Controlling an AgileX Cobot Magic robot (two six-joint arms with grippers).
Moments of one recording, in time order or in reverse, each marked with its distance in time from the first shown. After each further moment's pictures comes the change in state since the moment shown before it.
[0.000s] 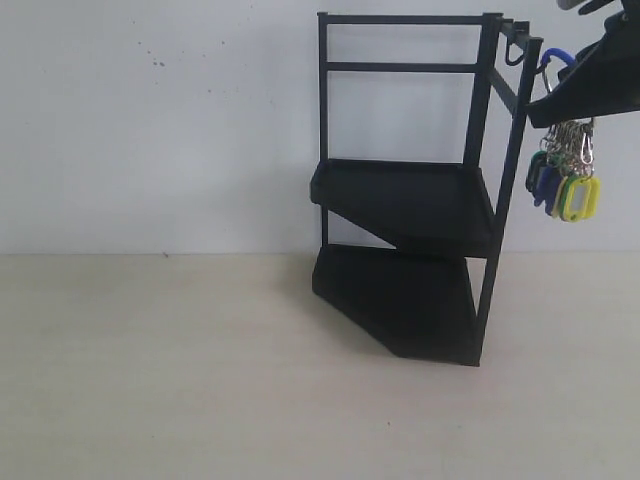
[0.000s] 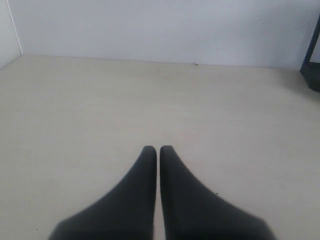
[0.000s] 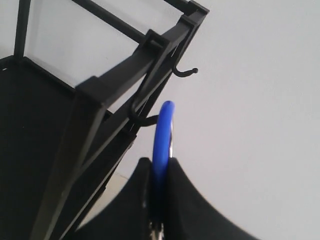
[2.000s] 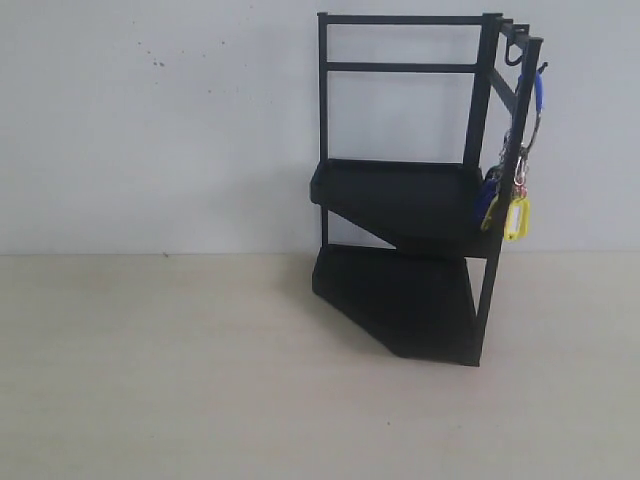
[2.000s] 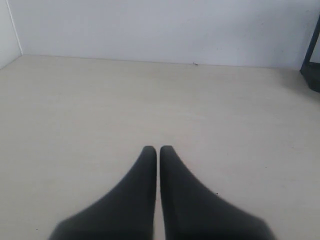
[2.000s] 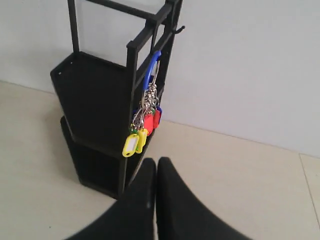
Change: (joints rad) left arm 0.000 0.000 0.000 0.000 0.000 0.000; right arm 0.000 -0.529 -0.011 0.065 0.654 0.239
